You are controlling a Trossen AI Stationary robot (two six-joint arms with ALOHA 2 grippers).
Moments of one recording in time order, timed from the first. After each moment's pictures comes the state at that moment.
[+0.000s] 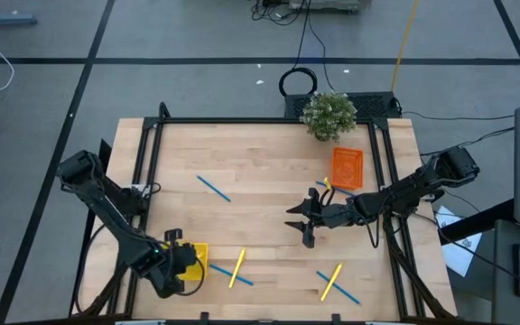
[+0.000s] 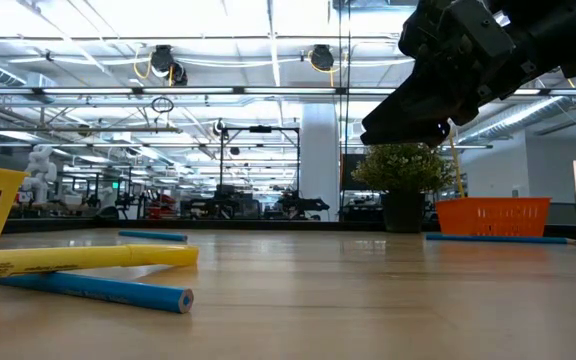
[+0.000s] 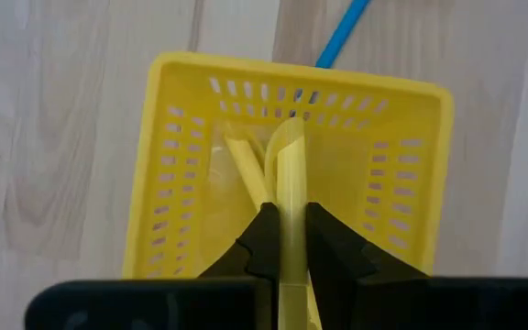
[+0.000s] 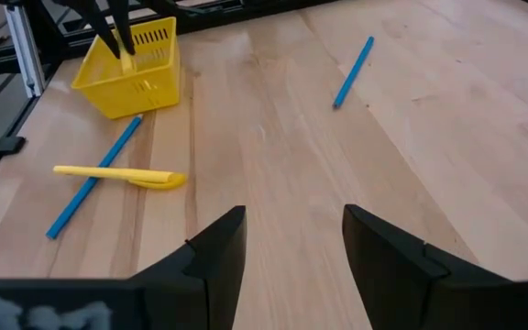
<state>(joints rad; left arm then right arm) -0.89 1.51 0.94 -0.79 -0.26 -1.01 0.32 1.43 0.53 0.42 0.36 0.38</state>
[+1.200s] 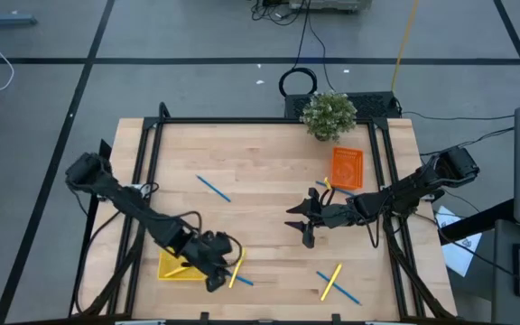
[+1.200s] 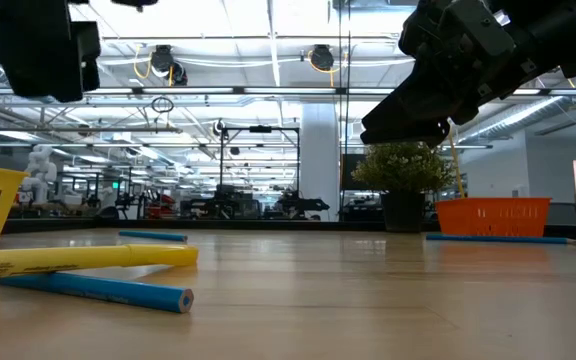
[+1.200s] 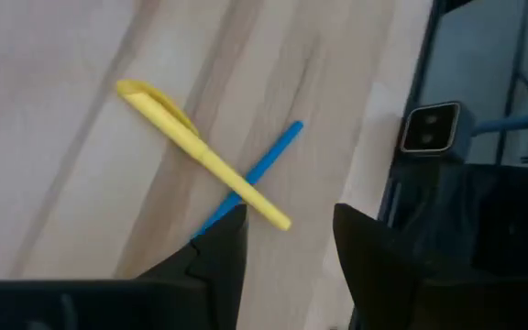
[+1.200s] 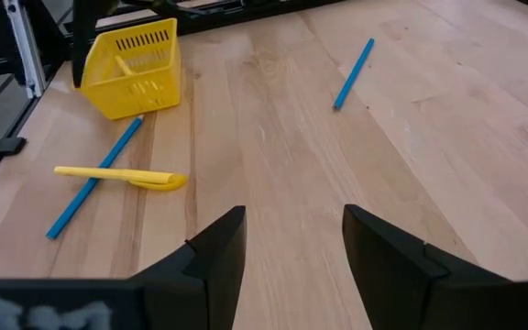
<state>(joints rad) -0.58 1.59 1.05 -0.40 -0.05 -1.02 0.32 1.43 0.53 0.42 0.36 0.37</state>
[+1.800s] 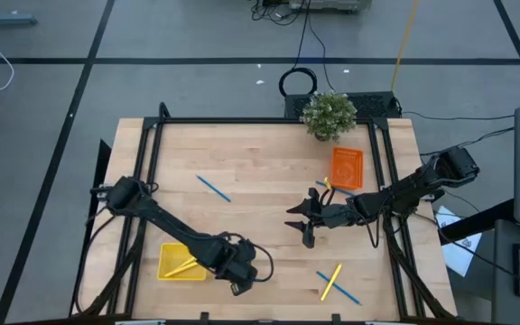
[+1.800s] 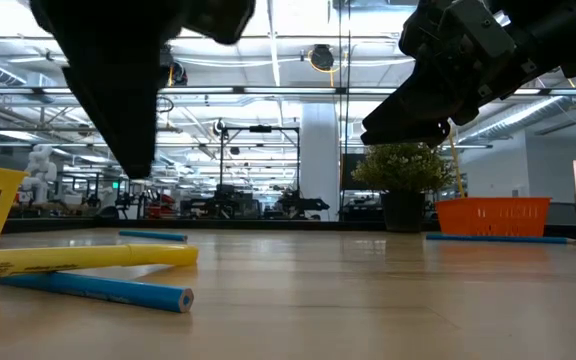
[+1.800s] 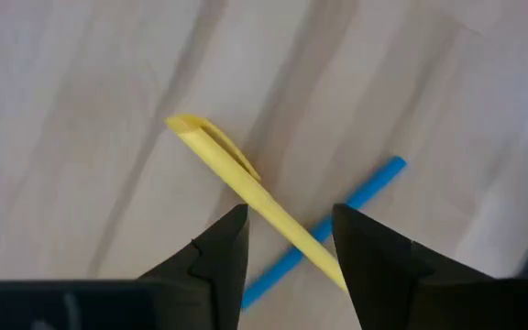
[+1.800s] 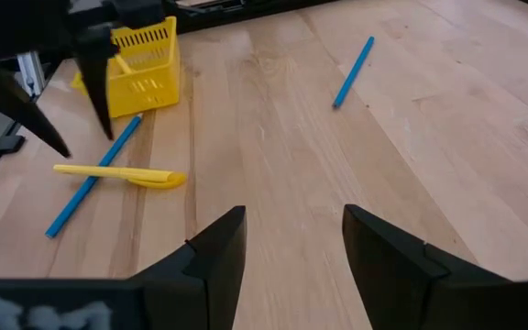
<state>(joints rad) -0.53 1.99 1.53 -0.87 -0.11 -0.98 0.32 1.43 0.53 0.41 0.36 0.37</state>
